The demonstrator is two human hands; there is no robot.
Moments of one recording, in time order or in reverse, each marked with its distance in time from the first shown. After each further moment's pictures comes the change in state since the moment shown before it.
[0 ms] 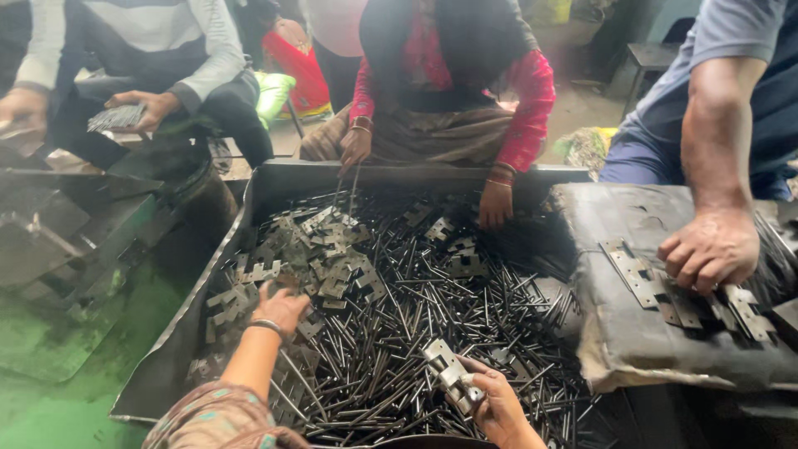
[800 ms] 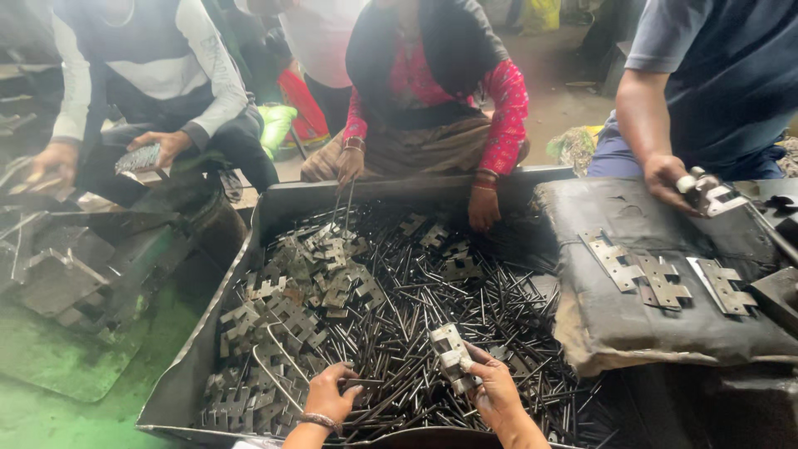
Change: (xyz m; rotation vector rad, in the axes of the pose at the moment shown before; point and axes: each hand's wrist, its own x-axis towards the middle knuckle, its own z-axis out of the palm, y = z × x) left_hand -0.127 0.145 0.028 -1.065 0.345 -0.100; right_hand 0.006 -0.006 -0.003 0.133 0.018 -0.127
